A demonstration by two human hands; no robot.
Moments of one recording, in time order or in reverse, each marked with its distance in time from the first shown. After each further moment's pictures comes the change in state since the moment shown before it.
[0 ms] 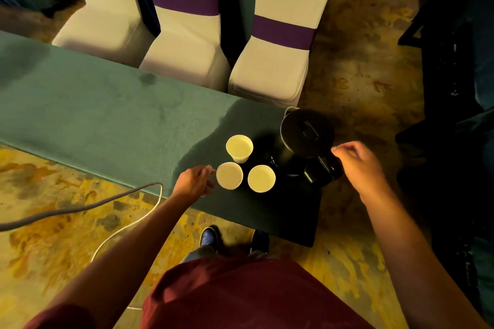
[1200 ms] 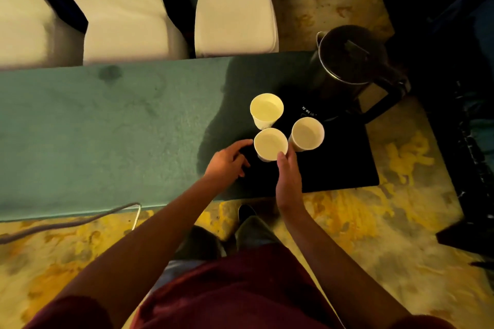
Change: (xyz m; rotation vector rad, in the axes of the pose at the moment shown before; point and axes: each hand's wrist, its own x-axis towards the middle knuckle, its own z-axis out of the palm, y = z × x) left_hand 0.075 -0.052 -0.018 0.213 -0.431 0.342; right_hand -0.110 0.037 0.320 0.541 0.232 -0.023
